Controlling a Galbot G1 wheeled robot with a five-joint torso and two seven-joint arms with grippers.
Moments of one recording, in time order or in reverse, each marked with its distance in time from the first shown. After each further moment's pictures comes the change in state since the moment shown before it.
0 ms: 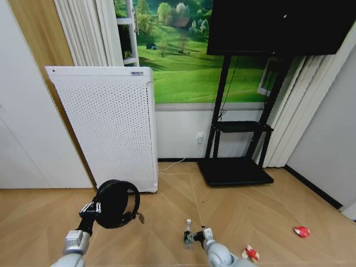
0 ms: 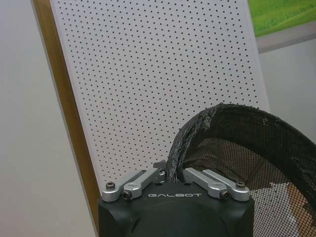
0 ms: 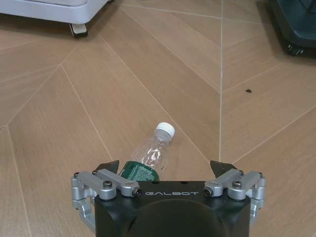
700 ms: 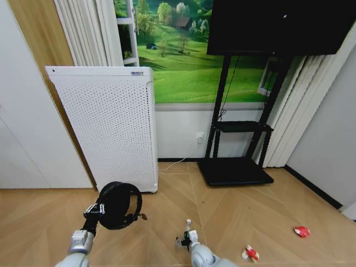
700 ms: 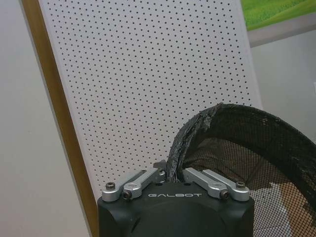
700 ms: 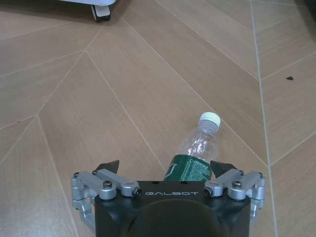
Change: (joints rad) left arm -0.016 -0.003 0.033 0.038 0.027 -0.014 0.002; right arm 0.039 0.143 -0.054 -0.099 -0.012 -0.031 0.044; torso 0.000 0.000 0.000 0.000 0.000
